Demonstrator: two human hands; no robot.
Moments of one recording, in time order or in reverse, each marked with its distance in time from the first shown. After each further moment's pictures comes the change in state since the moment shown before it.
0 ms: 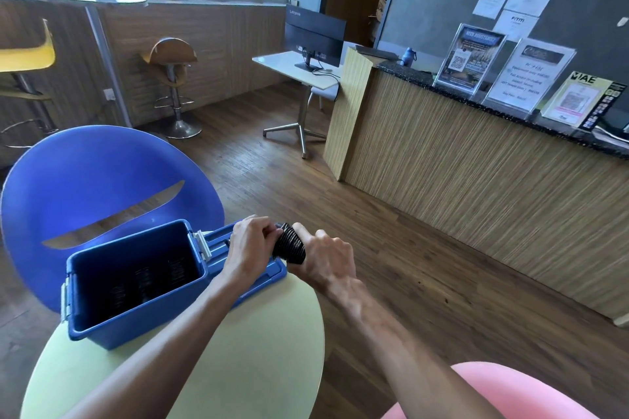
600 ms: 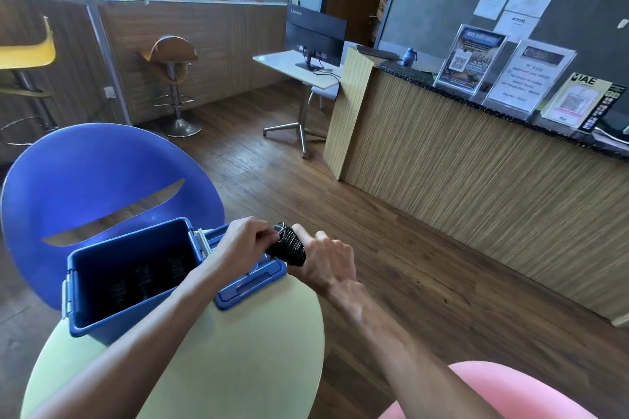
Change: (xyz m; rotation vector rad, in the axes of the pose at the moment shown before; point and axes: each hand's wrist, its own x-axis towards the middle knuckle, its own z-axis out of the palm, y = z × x) left_hand 0.004 -0.016 -0.021 0.031 -0.237 0.167; right_hand -0.006 -0.002 0.000 -0.012 -0.007 -0.019
